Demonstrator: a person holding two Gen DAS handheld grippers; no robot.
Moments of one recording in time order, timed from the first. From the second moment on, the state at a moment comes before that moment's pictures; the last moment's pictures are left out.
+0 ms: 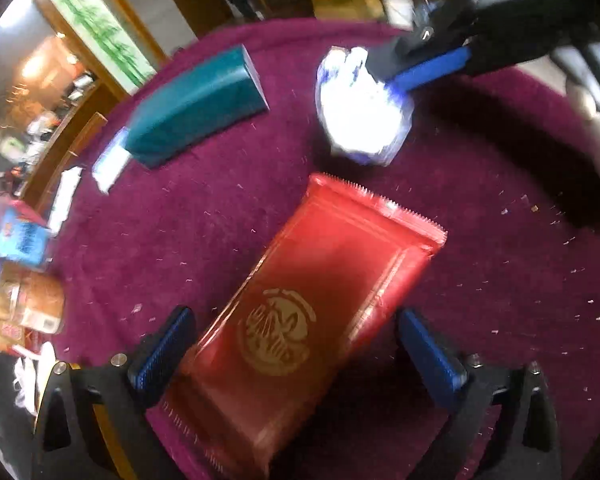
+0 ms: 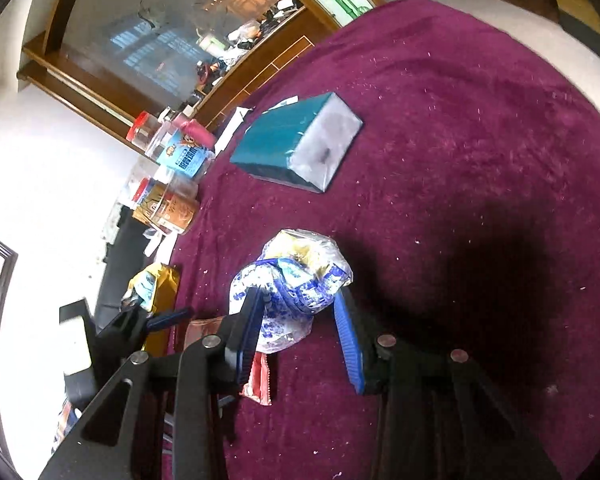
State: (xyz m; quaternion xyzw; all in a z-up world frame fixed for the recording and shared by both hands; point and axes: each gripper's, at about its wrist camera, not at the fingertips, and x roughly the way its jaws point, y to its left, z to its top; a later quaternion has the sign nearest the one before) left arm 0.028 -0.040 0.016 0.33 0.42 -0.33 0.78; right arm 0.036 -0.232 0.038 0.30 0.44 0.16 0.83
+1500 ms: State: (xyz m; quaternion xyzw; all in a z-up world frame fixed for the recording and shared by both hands) left arm -0.039 0.005 0.011 0.14 0.46 -0.28 0.83; right arm -0.062 -0.167 0.121 0.22 0.40 0.23 0.86
